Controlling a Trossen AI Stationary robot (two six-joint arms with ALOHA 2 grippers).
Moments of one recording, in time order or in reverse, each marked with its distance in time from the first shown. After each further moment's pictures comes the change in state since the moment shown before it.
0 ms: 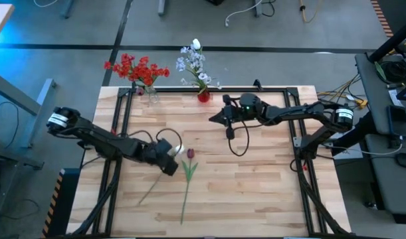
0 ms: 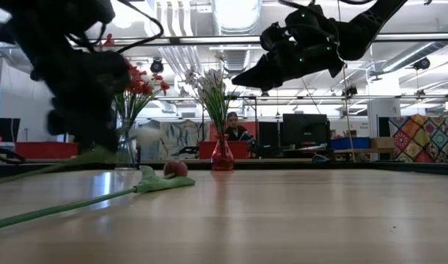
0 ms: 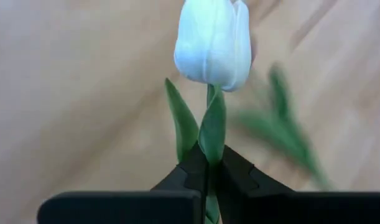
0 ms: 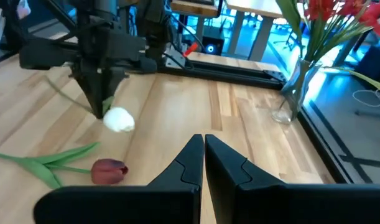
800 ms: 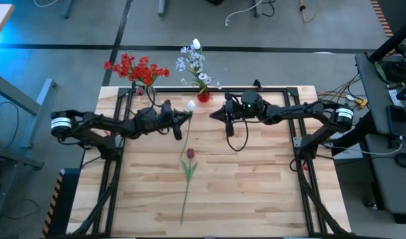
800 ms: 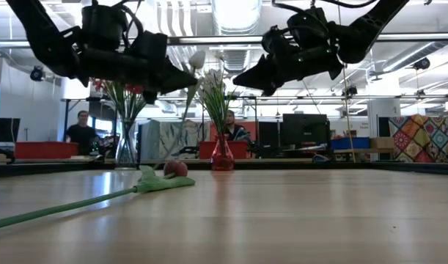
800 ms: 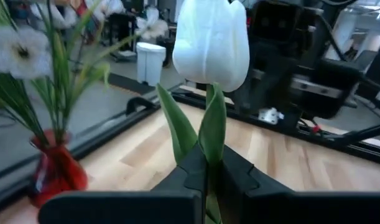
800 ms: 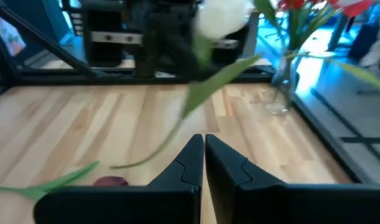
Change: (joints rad) left arm 0.571 0.041 -0.168 1.189 0.245 0.899; right arm -0.037 0.003 -0.013 0.054 0.000 0.154
